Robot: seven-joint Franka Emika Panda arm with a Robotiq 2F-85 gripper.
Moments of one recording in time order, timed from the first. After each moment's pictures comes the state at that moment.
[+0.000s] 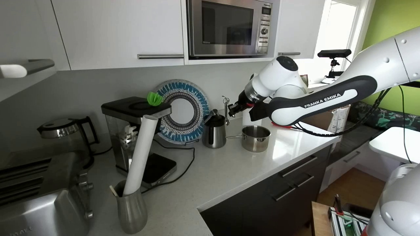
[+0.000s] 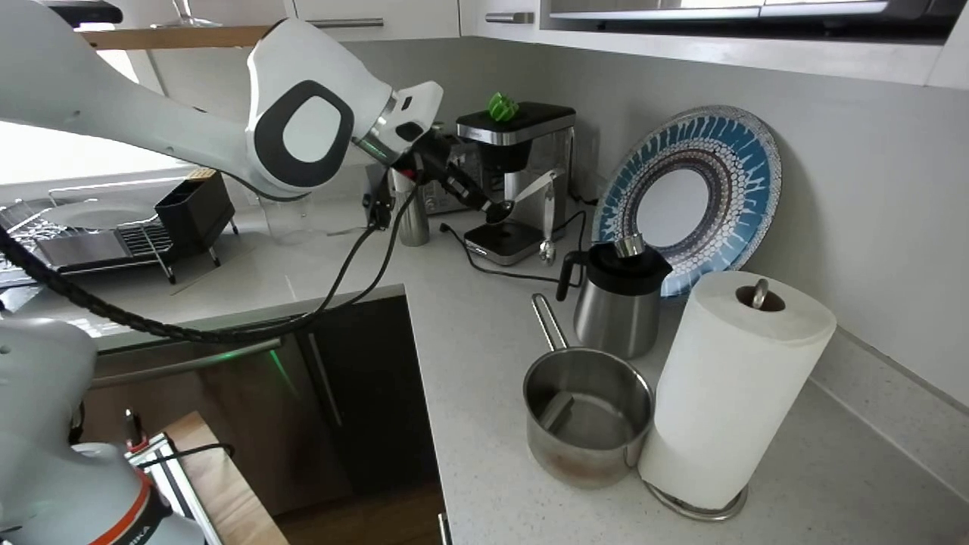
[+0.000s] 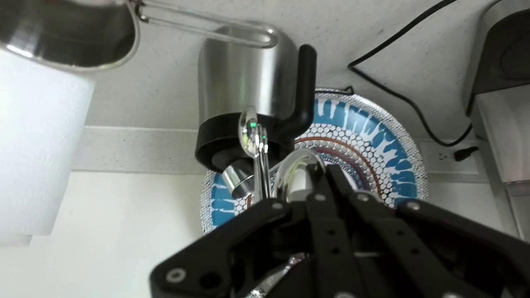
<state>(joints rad) -0.45 -0.38 0.14 -2.43 -0.37 2.84 0.51</state>
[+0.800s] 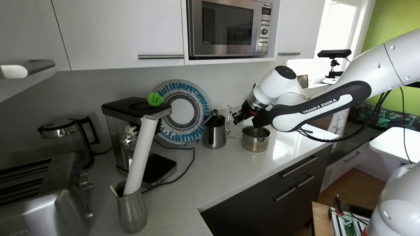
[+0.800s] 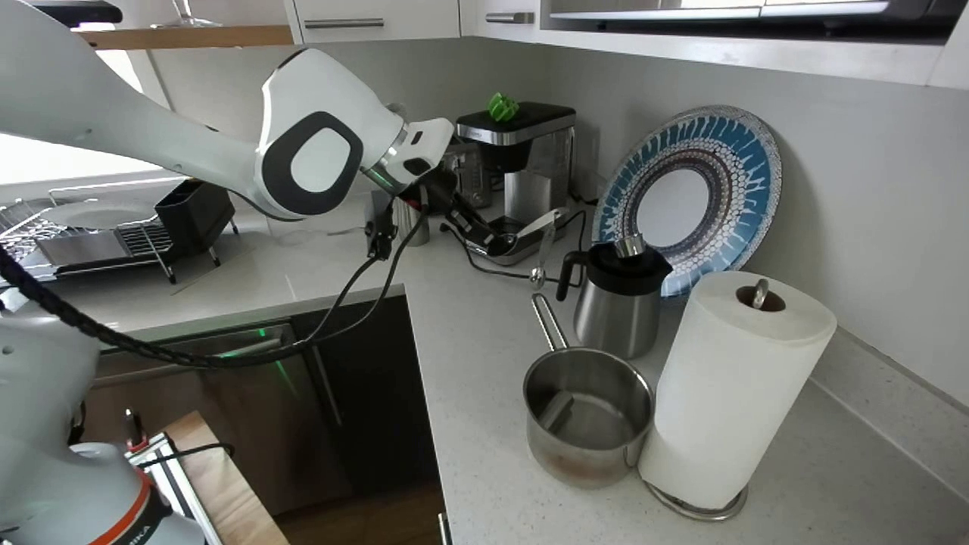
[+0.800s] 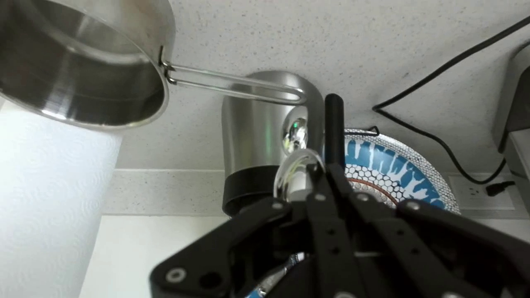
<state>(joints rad) -0.49 -0.35 0.13 -2.48 -0.38 2.85 0.53</state>
